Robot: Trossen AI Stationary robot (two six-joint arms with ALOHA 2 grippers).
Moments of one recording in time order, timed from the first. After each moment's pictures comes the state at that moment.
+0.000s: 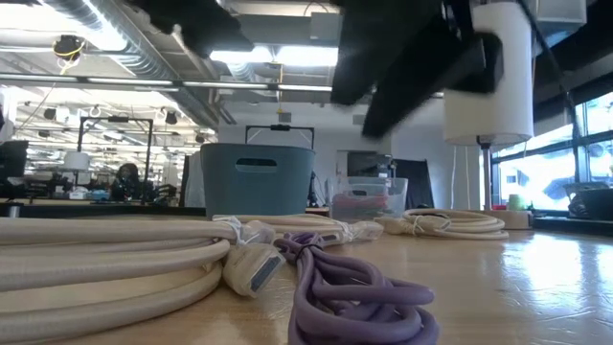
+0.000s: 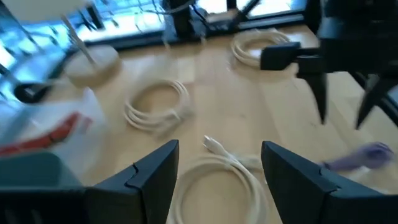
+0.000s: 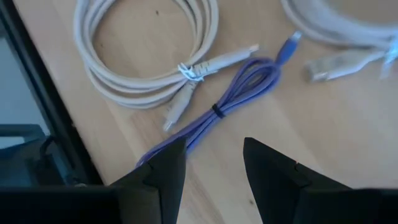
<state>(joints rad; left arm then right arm) -0.26 1.15 0.74 -0.06 -0.25 -0.01 0.56 2.09 1.67 -0.75 0.23 1.12</state>
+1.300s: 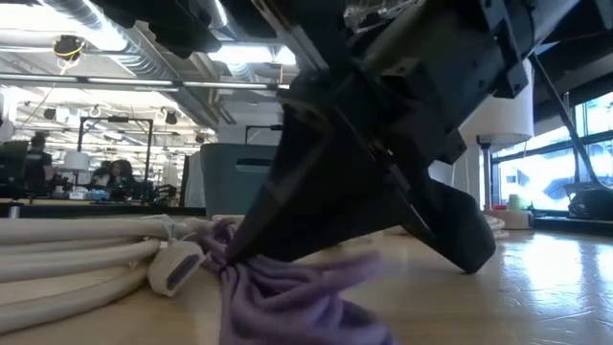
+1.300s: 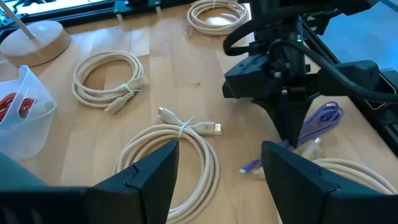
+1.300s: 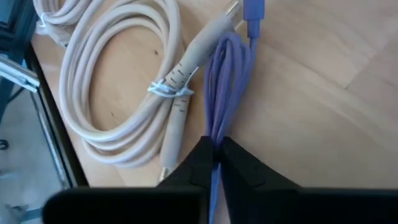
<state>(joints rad) -0.39 1.15 0.74 -0.17 -0.24 -0.06 0.56 2.23 1.39 -0.07 0.34 1.42</state>
